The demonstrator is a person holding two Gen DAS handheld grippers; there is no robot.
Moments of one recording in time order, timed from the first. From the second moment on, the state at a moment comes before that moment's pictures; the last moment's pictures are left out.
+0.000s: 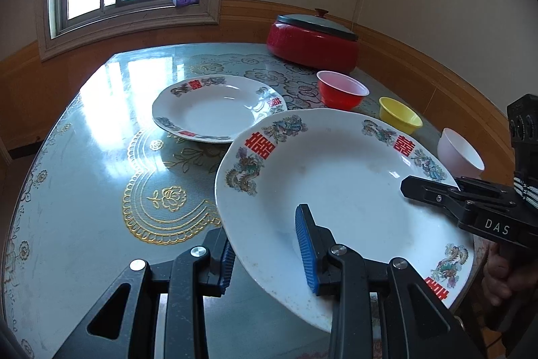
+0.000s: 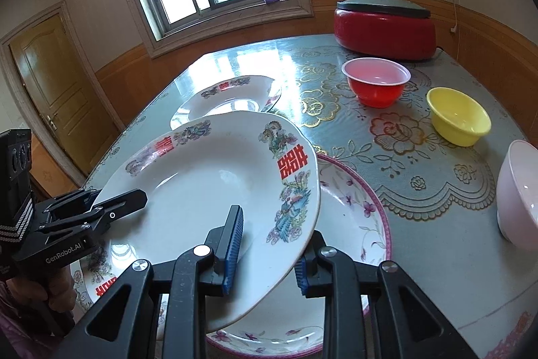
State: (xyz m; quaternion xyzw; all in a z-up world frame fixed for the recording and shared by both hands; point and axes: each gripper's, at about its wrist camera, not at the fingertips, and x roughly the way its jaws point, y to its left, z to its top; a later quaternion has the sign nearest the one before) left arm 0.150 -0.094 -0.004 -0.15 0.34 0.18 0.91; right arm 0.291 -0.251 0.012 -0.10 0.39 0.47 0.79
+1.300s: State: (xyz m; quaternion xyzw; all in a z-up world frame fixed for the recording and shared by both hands) left arm 0.194 -0.123 -0.037 -0.17 0.40 0.15 0.89; right arm 0.319 -0.288 -0.016 -0.12 0.45 0.43 0.78
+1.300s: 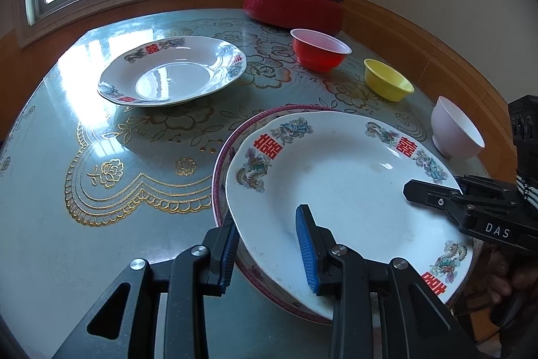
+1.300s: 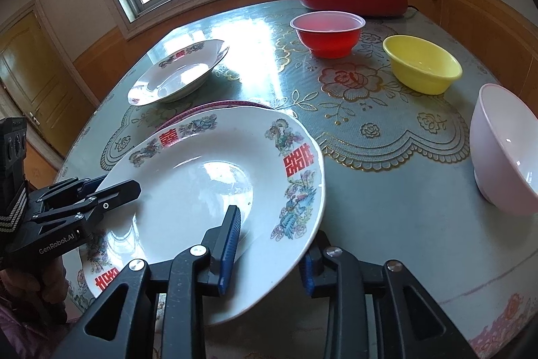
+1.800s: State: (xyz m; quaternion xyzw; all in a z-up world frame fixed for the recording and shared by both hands) left arm 0.187 -0.124 -0.034 -0.16 0.39 0.16 0.89; right arm 0.330 -0.313 -0.007 -0.12 0.45 0.40 0.79
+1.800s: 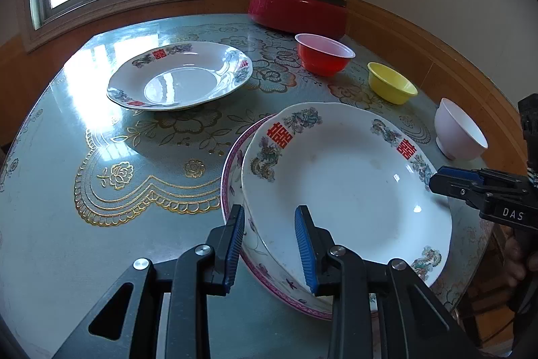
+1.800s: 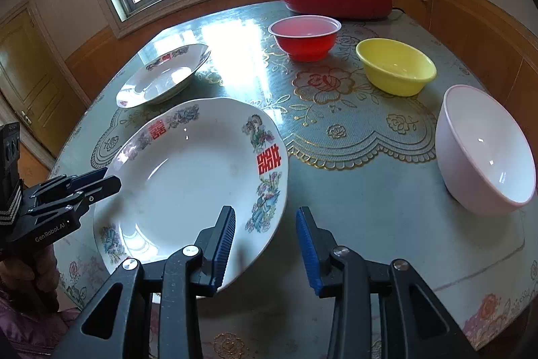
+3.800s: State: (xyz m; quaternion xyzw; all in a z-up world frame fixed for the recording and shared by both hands) left arm 0.197 0.064 -0.020 -0.22 0.35 0.28 0.87; right arm 0.420 -0.091 -0.032 0.02 0.55 0.44 0.71
